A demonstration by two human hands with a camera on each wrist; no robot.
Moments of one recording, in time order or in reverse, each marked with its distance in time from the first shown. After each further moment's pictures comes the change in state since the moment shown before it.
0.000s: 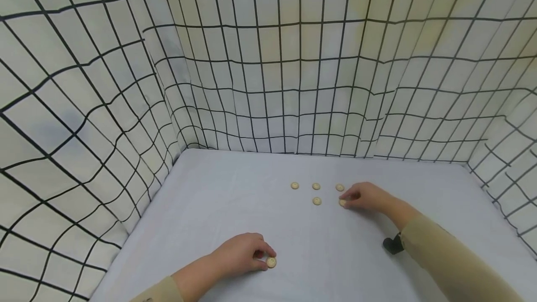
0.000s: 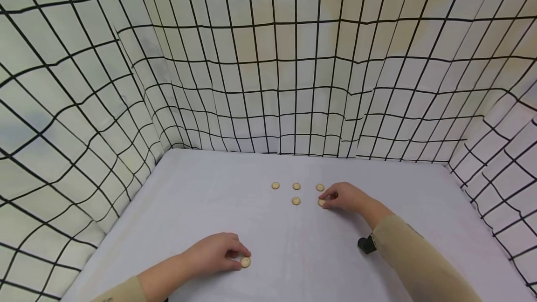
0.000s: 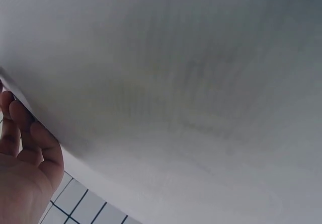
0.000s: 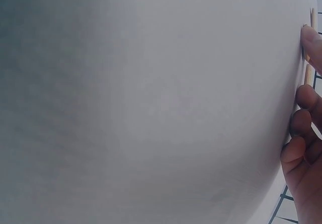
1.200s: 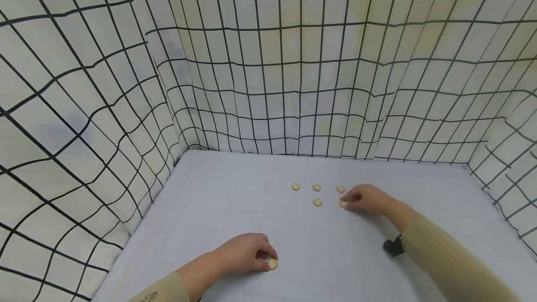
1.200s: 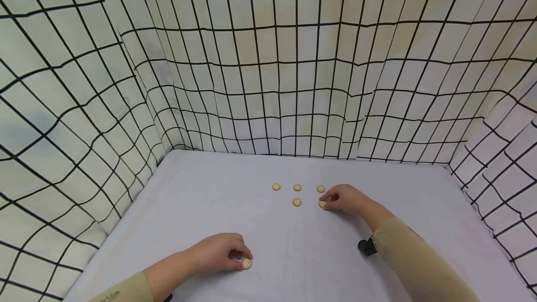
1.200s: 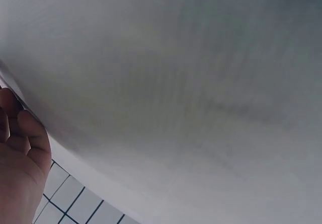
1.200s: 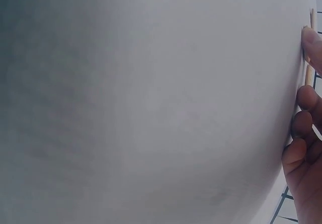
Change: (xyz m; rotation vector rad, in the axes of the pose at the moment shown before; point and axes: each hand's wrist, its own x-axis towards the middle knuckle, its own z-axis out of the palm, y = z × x) left_hand 0.006 0.001 -0.004 -0.014 -0.051 0.031; right_hand -0.002 -0.001 0.003 0.041 0.008 0.033
